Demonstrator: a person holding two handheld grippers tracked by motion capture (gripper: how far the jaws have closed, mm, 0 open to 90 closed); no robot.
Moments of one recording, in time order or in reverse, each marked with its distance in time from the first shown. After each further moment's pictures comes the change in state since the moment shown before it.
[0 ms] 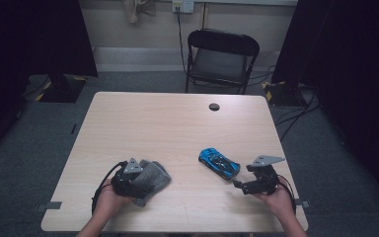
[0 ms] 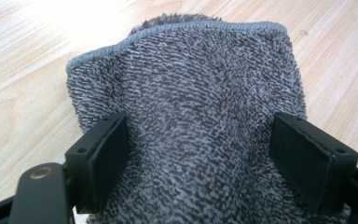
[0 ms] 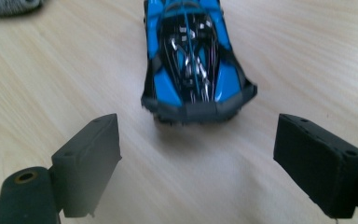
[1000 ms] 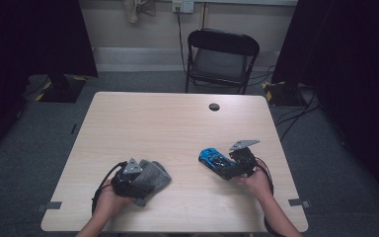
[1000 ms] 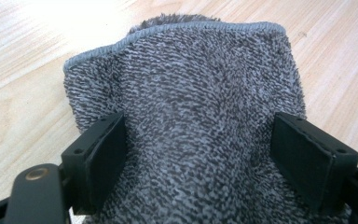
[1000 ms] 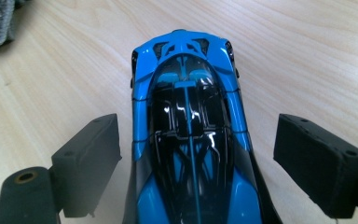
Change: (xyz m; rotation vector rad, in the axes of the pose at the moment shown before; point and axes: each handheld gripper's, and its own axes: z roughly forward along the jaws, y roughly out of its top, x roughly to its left) left arm 0.000 -0.002 0.001 -0.013 -0.006 -0.001; right arm -0.003 0.048 0.060 0.046 0.017 -0.019
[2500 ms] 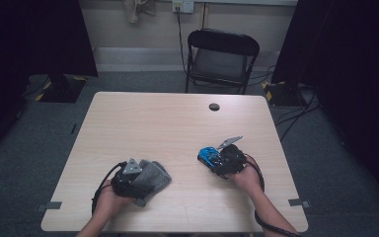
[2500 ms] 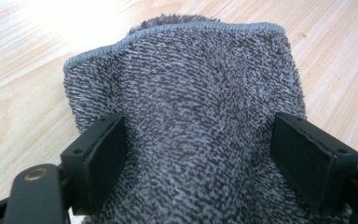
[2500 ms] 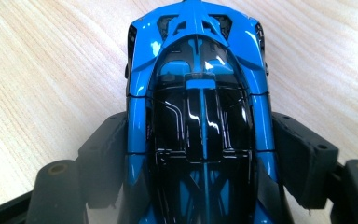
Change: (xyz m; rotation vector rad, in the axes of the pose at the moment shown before) left arm 0.000 -0.001 0.000 -0.009 -0.002 -0.002; right arm 0.009 0.018 0.029 0.167 -0.036 -0.056
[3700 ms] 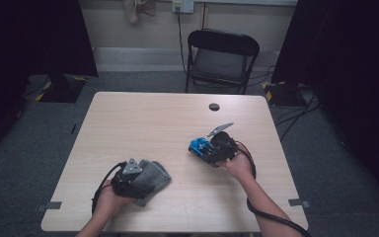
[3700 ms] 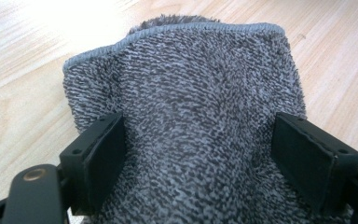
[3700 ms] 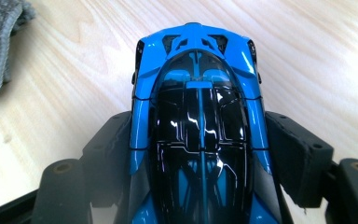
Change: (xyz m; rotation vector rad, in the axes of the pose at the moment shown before) left arm 0.000 0.000 0.001 -0.004 -0.002 -0.004; right arm 0.008 0.053 -0.008 -0.030 0.011 -0.029
